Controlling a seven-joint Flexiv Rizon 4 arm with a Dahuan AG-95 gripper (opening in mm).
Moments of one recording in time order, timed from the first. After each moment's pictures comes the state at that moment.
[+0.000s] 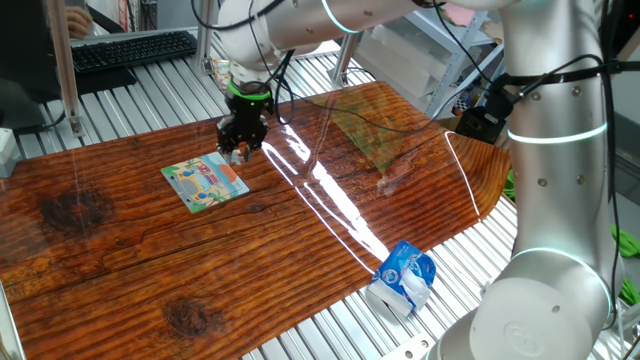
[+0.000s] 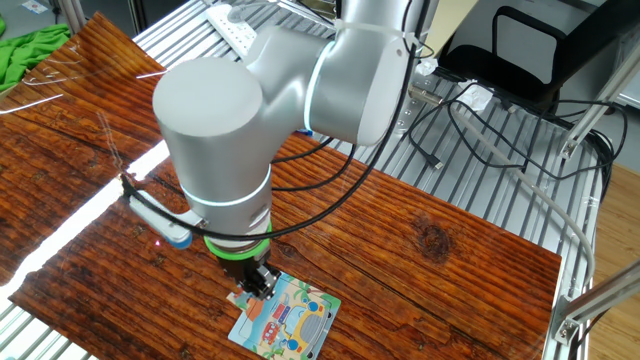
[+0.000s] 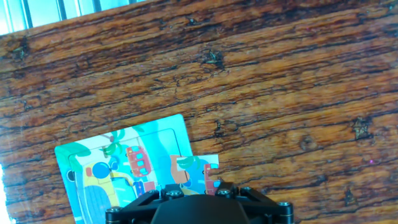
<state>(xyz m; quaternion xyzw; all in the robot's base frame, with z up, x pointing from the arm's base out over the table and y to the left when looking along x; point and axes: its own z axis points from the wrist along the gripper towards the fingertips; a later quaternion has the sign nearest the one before) 0.651 0.036 0.042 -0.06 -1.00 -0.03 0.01</state>
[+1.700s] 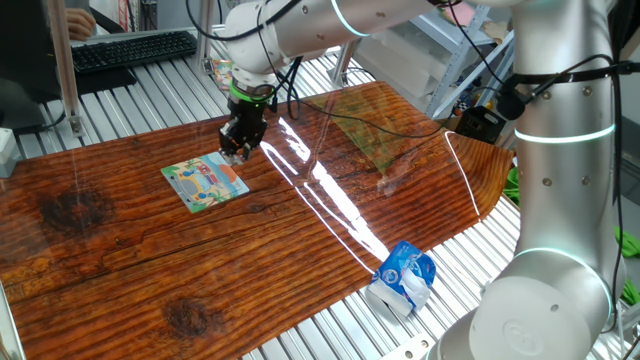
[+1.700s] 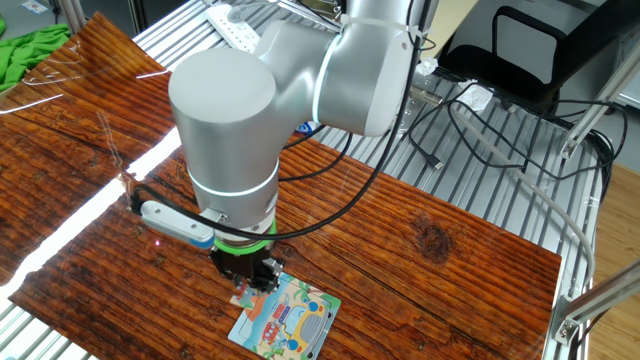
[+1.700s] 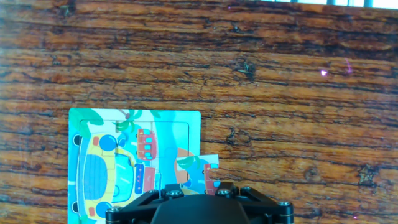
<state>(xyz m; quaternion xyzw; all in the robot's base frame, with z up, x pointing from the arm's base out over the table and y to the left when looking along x) 0.652 0.036 0.042 0.07 -1.00 -0.02 0.00</state>
